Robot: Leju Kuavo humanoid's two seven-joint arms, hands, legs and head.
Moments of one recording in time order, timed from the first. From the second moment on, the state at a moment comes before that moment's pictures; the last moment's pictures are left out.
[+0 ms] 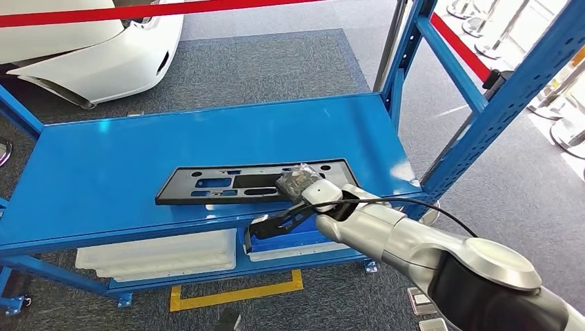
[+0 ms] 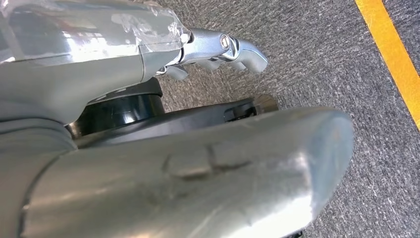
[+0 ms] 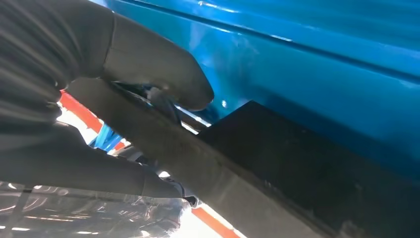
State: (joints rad) left arm -0.19 -0.14 -1.11 -0.26 0.88 0.58 -0.01; right arm -1.02 -0.07 1.39 -0.66 0.70 0.23 0.25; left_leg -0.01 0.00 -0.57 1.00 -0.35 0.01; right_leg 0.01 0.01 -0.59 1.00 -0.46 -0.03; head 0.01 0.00
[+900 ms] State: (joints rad) left arm -0.19 -0.14 -1.06 -0.26 0.94 0.67 -0.19; right arm -0.85 -0.07 1.14 -0.85 0.18 -0.34 -0.06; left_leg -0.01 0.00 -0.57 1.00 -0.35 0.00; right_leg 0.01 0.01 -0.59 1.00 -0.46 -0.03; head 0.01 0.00
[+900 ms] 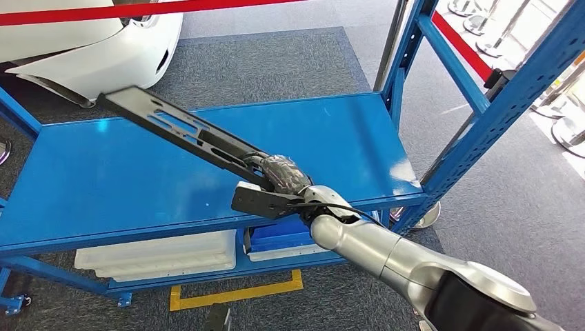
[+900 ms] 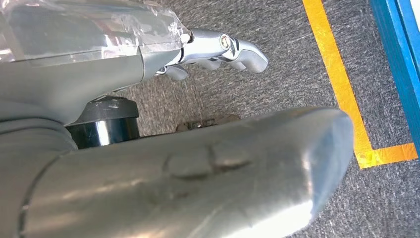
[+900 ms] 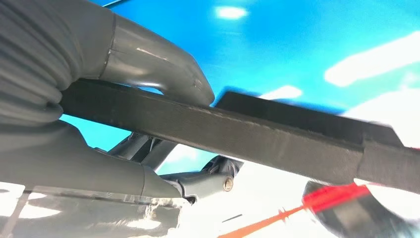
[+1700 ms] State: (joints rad) left arm -0.18 -0.14 -1.02 -0.26 0.91 0.65 -0.21; right arm -0.40 -0.21 0.77 -1.69 0.10 -0.56 -0.19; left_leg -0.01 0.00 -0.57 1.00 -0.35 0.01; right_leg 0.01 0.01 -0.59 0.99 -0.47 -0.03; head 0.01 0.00
